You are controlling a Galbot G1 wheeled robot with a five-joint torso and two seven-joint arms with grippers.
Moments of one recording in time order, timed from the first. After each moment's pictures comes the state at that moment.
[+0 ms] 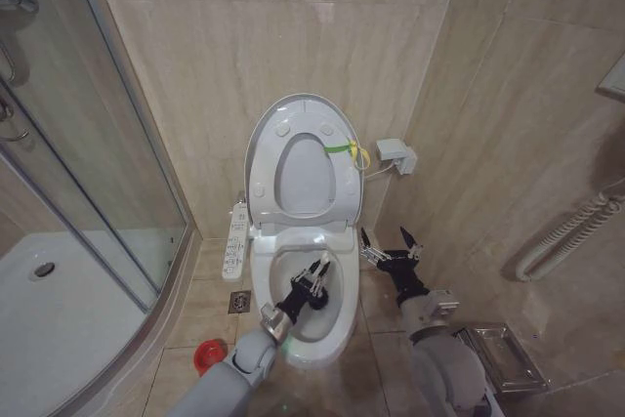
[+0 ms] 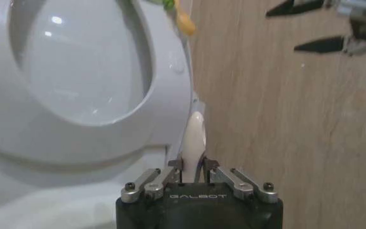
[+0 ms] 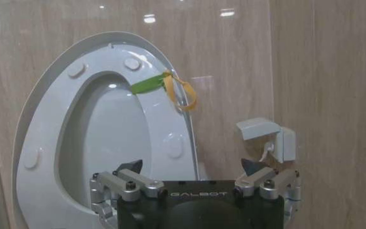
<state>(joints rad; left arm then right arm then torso) 0.85 -1.28 0.22 -1.30 -0.44 -0.46 0.15 -1.37 1.39 0.46 2.13 0.23 -0.13 0.11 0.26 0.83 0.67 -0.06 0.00</state>
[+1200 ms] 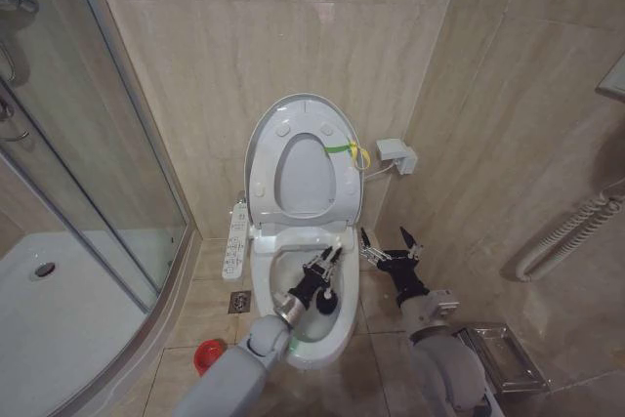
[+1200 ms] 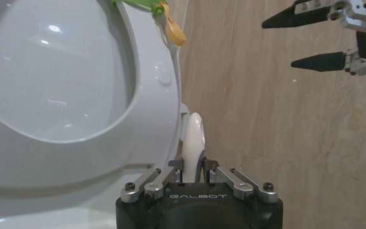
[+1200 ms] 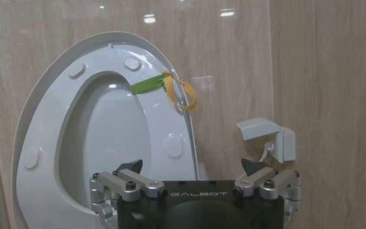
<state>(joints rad) 0.78 -1.36 0.24 -1.24 -0.47 -0.47 0.18 -1.37 1.39 0.46 2.13 0.23 -0.13 0.11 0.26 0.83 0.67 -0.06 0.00</state>
